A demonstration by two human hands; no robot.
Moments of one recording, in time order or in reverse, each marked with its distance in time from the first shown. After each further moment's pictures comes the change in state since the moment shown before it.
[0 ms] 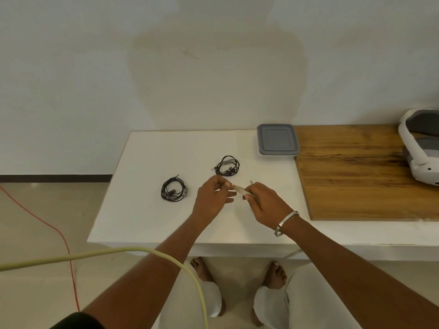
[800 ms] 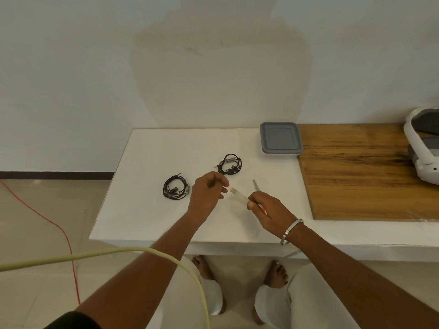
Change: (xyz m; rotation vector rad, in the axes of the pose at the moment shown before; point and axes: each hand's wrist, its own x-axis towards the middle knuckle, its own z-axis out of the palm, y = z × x) left_hand 0.003 0.005 -0.015 0.046 0.047 0.038; right_hand -0.017 0.009 0.013 0.148 -0.019 -0.006
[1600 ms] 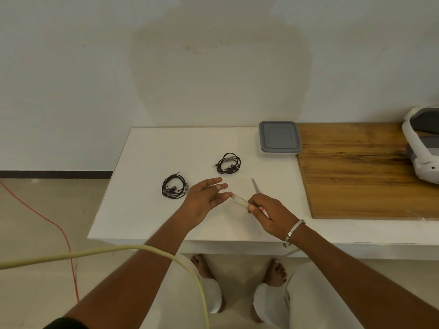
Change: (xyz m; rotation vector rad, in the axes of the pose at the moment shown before) left_hand -0.005 -0.008 -0.014 -0.598 -0.130 -0.368; right_hand -0.009 -0.002 -0.005 0.014 -0.054 -0.003
